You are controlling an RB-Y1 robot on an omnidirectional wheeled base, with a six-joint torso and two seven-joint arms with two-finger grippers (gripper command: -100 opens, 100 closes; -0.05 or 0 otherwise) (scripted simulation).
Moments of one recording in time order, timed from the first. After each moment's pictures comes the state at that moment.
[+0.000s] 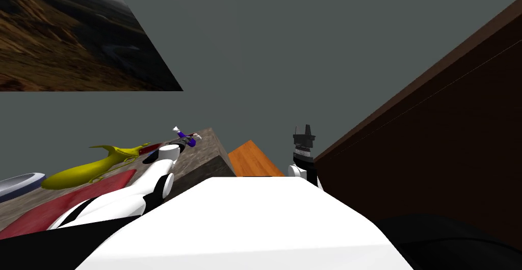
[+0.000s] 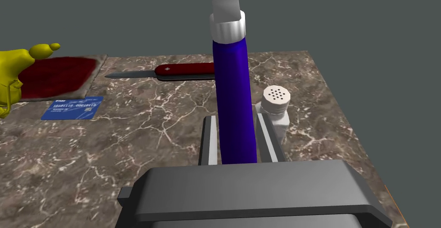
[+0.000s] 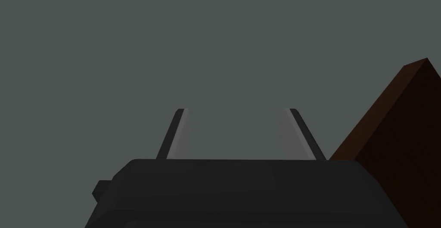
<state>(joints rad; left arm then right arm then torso) -0.27 0.70 0.51 -0.71 1.54 0.05 0.52 0.50 0.02 0.05 -2.23 -0.08 -0.54 -0.10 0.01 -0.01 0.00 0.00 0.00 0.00</state>
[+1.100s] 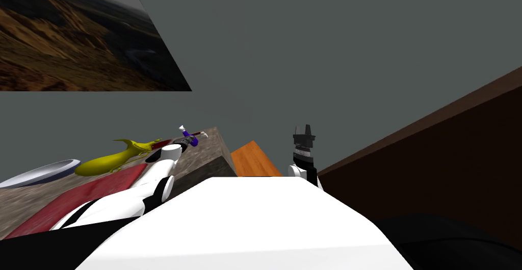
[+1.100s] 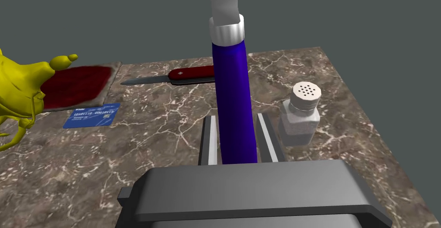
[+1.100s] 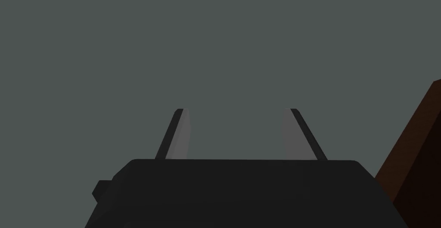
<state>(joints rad) -0.24 0.69 0.48 -0.77 1.53 0.08 0.47 0.50 0.02 0.05 -2.23 -0.08 -0.54 -0.10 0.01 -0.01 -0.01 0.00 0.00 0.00</state>
